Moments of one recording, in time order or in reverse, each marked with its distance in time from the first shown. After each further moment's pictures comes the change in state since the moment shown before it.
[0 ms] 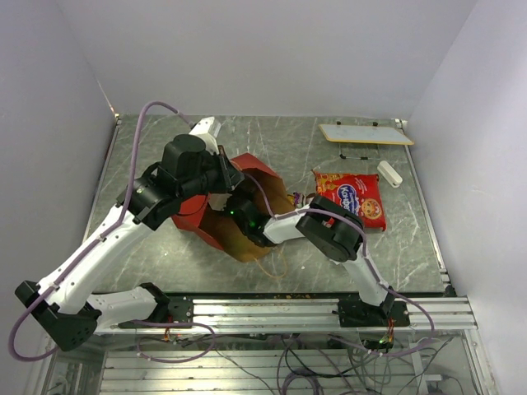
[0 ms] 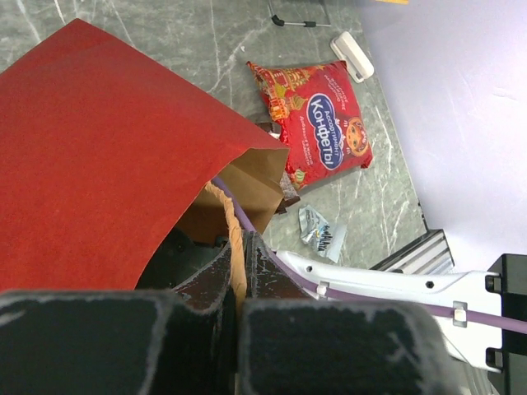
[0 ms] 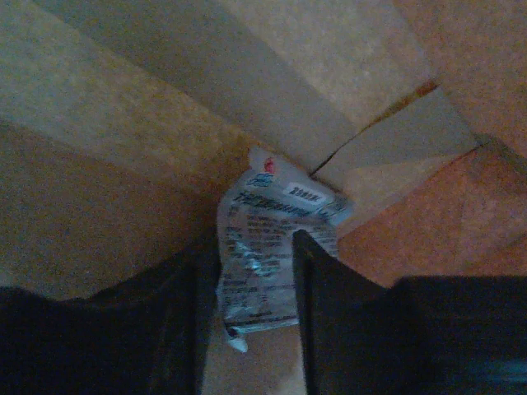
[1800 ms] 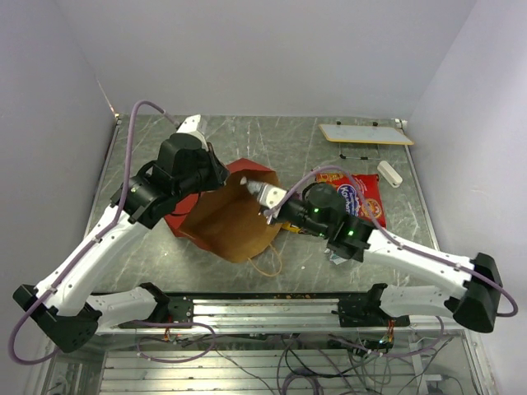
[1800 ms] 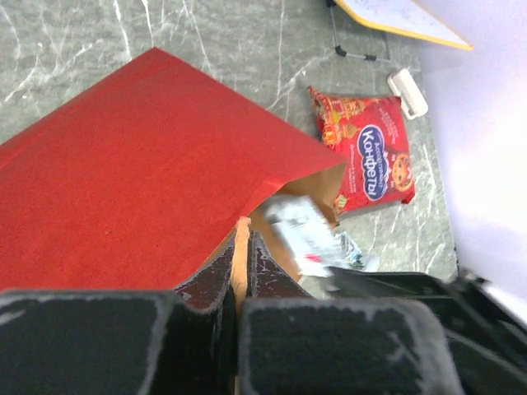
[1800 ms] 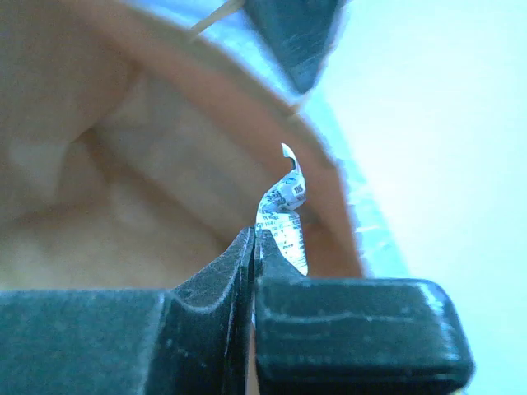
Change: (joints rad) left arm 0.033 -0.015 0.019 -0.095 -0.162 -0.031; right arm 0.005 -1.046 -0.352 -0.473 -0.584 0.080
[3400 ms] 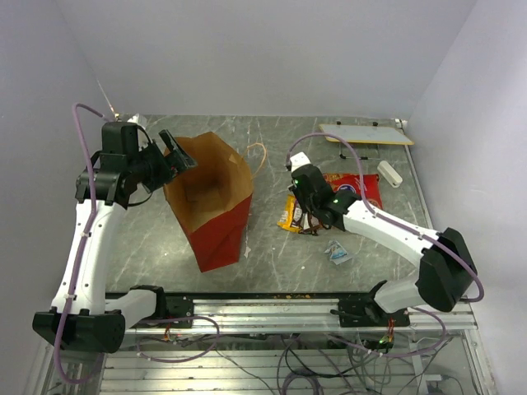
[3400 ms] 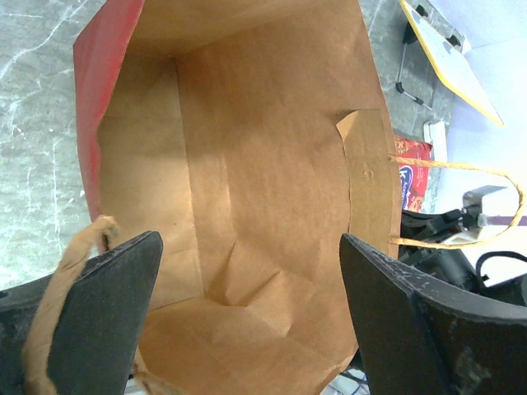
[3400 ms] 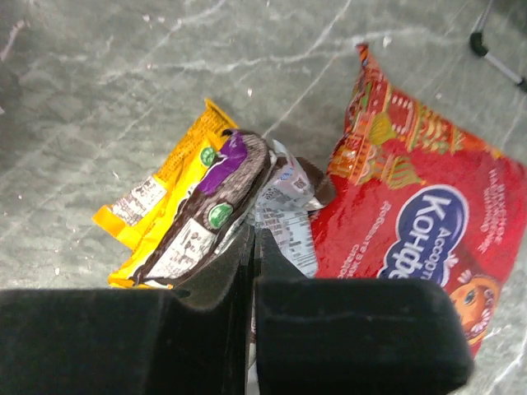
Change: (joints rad) left arm 0.586 0.009 0.013 -0.185 0.422 0.010; right arm -0.275 0.215 0.136 -0.525 0.516 0.562
